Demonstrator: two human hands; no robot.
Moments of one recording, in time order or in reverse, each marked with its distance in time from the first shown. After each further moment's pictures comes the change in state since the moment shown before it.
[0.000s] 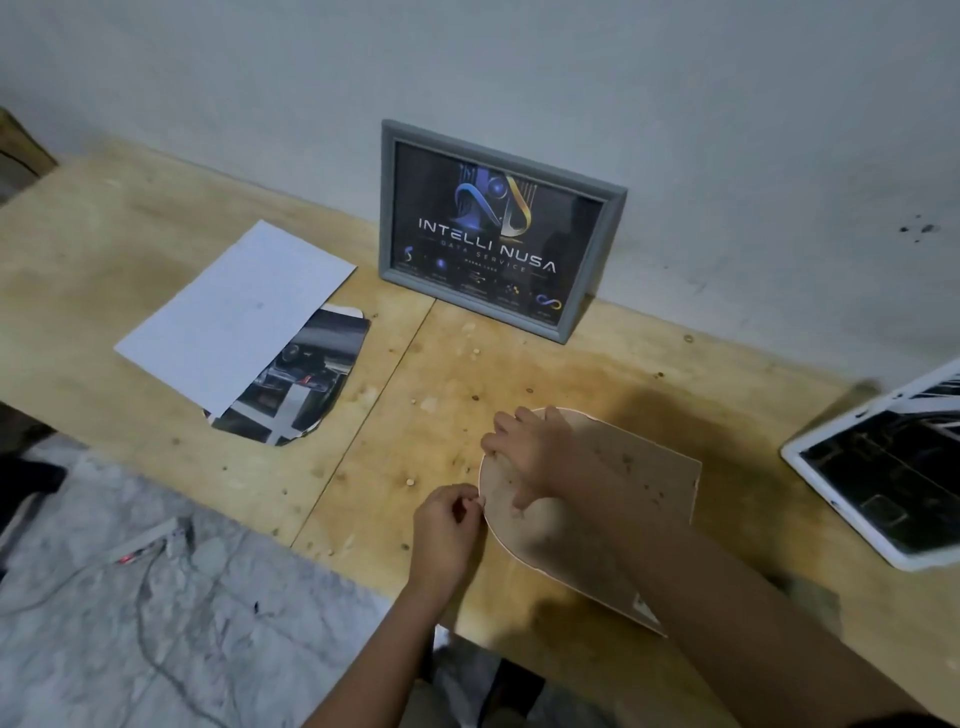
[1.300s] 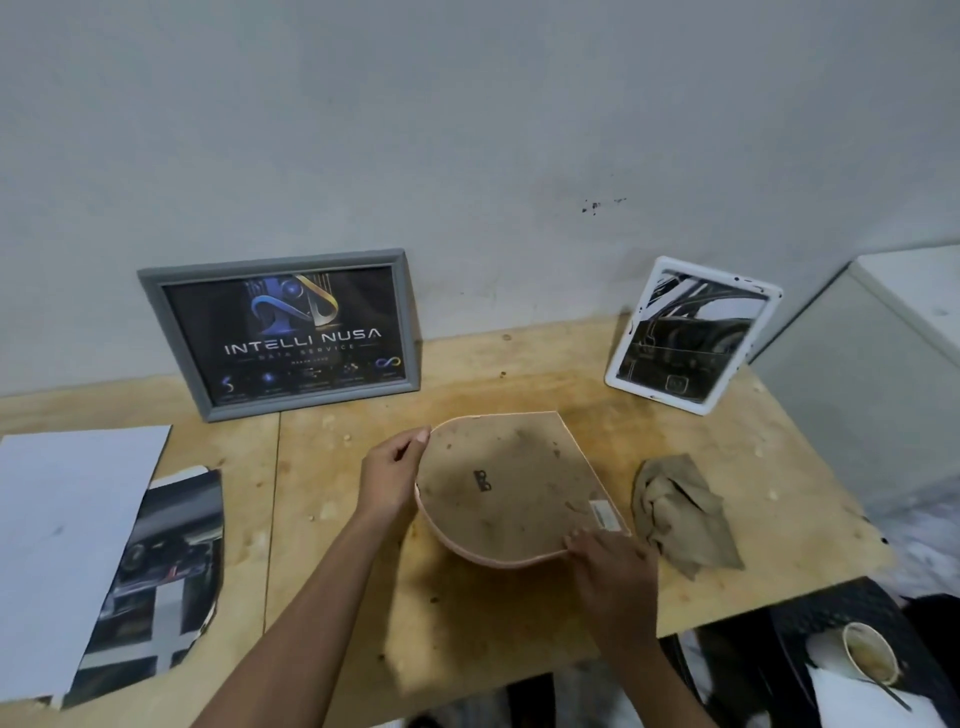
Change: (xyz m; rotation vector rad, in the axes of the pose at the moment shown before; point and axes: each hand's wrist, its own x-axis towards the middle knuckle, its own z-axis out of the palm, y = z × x) left_hand 0.103 0.087 -0.004 -0.176 -0.455 0.264; right_hand -0.149 -0.115 0.080 0.354 0.906 1.240
